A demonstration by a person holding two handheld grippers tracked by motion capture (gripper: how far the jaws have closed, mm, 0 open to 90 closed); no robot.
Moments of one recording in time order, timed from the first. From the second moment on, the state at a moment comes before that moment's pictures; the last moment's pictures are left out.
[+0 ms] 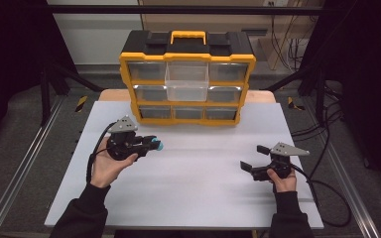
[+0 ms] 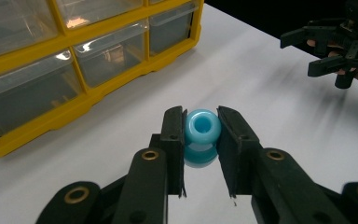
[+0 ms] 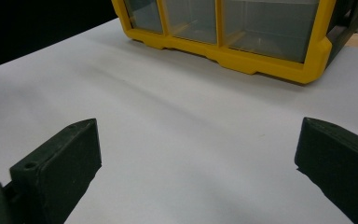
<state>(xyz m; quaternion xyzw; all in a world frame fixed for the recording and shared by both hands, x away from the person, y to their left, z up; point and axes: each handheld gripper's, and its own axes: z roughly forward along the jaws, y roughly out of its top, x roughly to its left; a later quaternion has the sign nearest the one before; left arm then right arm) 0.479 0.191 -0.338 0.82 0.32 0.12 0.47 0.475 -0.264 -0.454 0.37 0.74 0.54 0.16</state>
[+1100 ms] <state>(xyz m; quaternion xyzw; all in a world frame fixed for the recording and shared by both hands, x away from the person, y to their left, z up) 0.487 0.192 -0.282 0.81 0.30 0.15 0.48 0.474 -0.264 -0.454 0.37 0.74 0.55 0.16</state>
